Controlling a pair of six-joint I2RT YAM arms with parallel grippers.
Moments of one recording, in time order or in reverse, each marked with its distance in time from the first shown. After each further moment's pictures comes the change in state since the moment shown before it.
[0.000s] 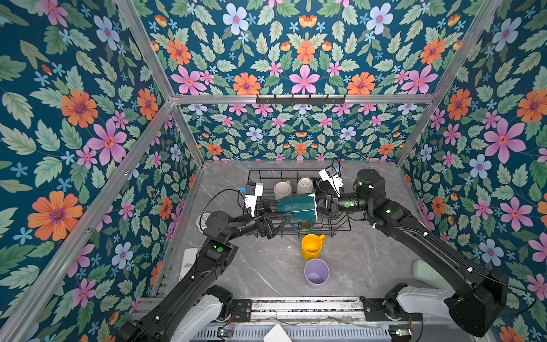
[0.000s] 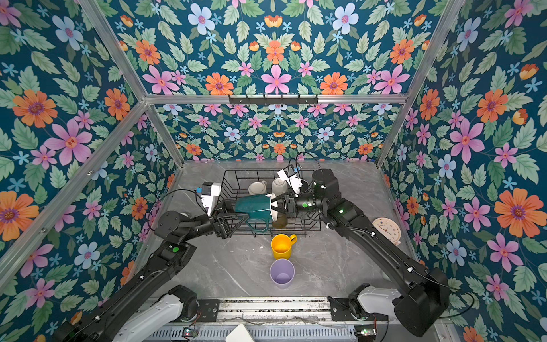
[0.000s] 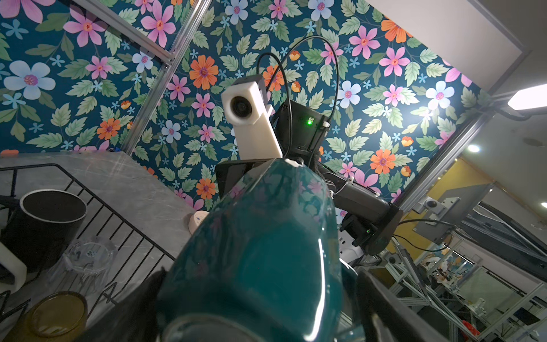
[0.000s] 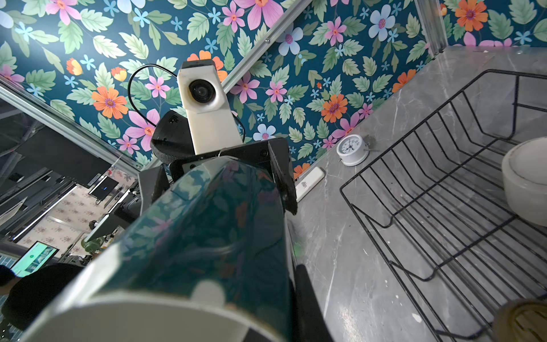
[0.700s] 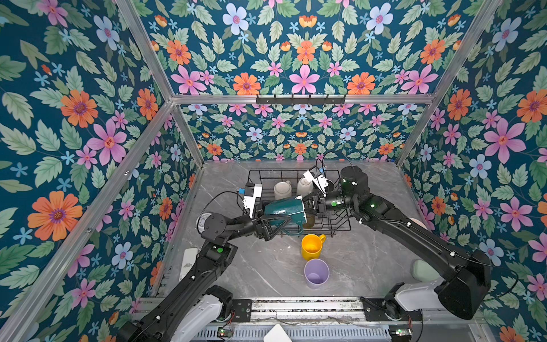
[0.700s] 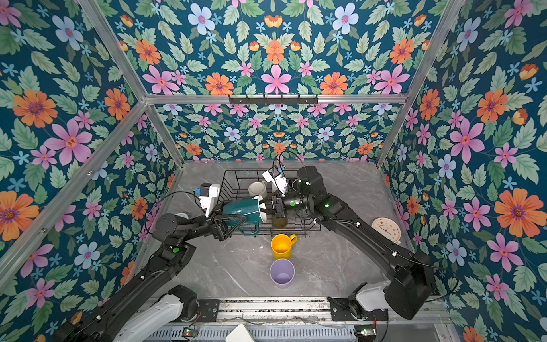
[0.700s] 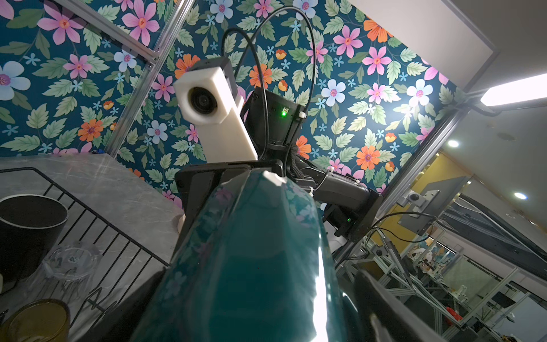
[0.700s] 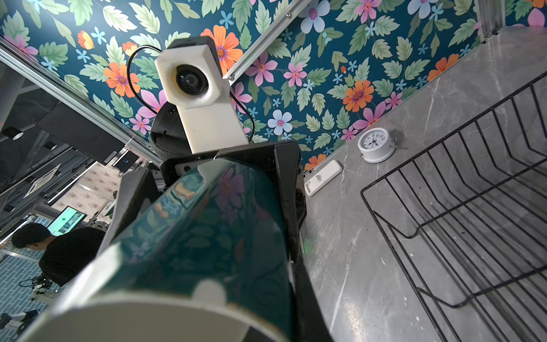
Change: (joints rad) left arm 0.000 -0.006 -0.023 0.080 0.047 -0.052; right arm 0.072 0.124 0.084 0.016 -0.036 -0.031
